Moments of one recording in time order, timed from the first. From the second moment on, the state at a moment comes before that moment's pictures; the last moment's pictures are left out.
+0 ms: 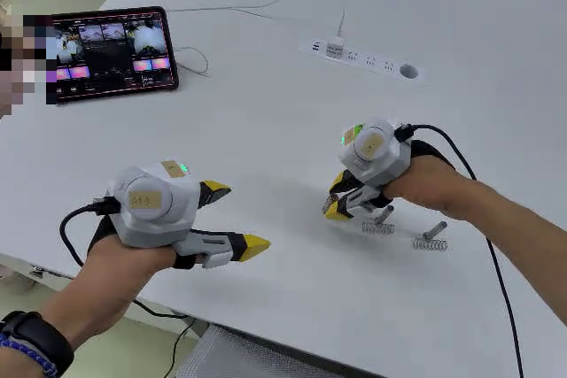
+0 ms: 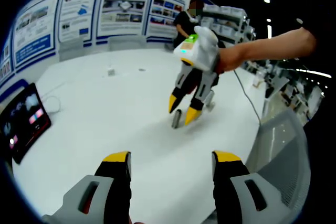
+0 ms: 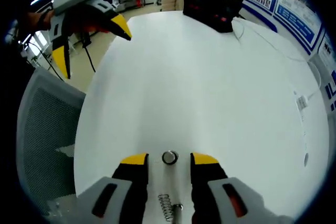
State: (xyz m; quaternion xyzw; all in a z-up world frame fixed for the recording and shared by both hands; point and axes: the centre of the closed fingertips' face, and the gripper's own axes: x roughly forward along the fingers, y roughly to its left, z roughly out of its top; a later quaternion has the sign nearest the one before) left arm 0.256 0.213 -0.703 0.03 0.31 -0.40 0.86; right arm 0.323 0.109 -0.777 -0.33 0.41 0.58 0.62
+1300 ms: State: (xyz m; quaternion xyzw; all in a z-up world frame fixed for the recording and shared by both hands) left arm 0.254 0.205 -0.694 0.04 0.30 -0.41 0.86; right arm 0.326 0.089 -0.734 -0.15 0.38 0.52 0.75
